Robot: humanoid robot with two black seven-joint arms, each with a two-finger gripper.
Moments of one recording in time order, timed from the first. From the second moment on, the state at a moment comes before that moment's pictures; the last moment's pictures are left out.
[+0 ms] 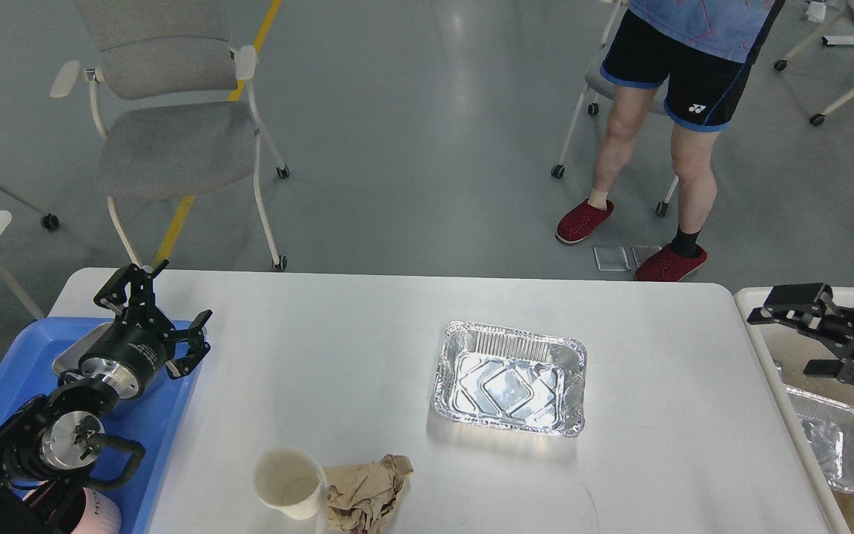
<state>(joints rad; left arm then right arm) -0.24 0.31 -1.15 -1.06 0.31 -0.14 -0.05 1.01 -1.26 0.09 1.56 -0.44 0.43 -0.32</state>
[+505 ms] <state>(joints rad) -0.23 0.32 -1.14 -1.04 0.31 -0.14 -0.05 0.87 -0.76 0.11 1.24 -0.75 0.34 -0.22</state>
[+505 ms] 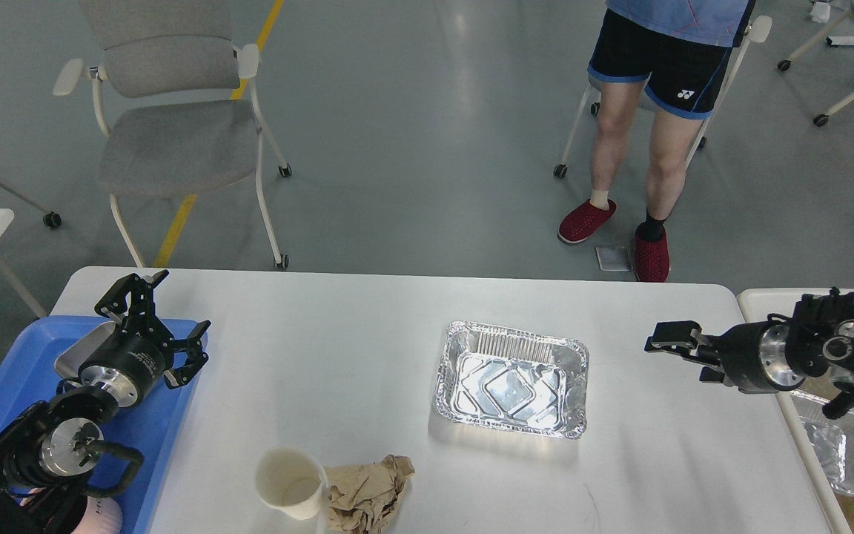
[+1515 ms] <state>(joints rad) -0.23 0.30 -1.13 -1.01 0.32 -0.13 -0.05 0.78 -0.35 0.11 0.89 -0.80 0.32 -0.22</state>
